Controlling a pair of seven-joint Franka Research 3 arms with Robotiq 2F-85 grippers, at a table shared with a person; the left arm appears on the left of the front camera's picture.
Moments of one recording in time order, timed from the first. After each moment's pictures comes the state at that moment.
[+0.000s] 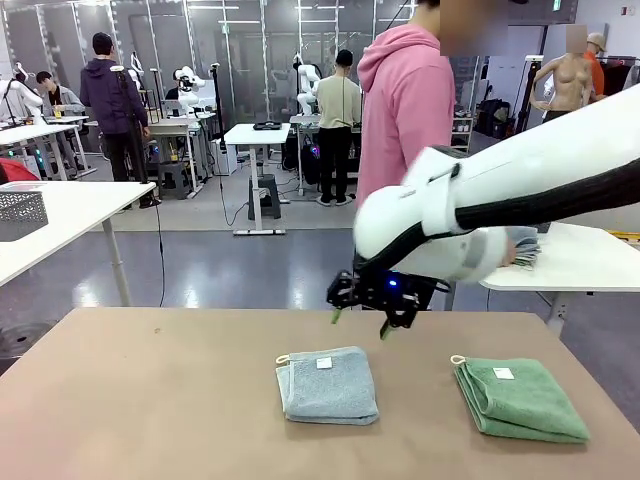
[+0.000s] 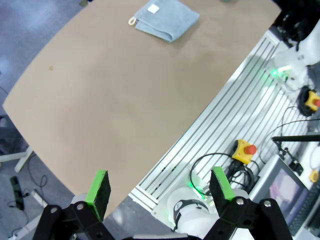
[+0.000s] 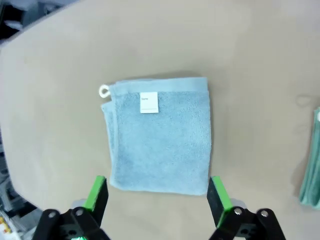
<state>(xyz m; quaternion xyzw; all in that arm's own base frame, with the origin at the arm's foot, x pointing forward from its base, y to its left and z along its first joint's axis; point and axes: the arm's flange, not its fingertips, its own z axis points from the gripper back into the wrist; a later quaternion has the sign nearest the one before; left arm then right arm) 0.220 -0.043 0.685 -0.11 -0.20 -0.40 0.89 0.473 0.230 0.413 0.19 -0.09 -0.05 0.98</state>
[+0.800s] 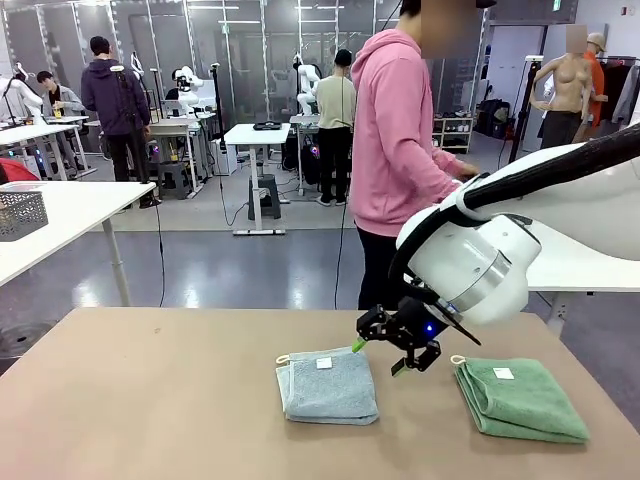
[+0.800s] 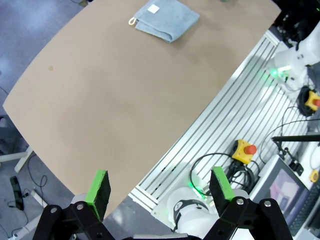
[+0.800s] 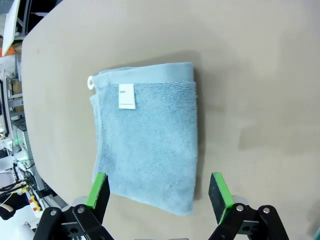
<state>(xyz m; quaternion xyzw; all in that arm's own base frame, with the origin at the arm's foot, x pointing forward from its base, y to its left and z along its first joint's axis) 0.220 -0.043 0.685 -0.11 -0.20 -0.40 0.89 0.485 0.174 0.324 0.31 -0.05 -0.05 0.95</state>
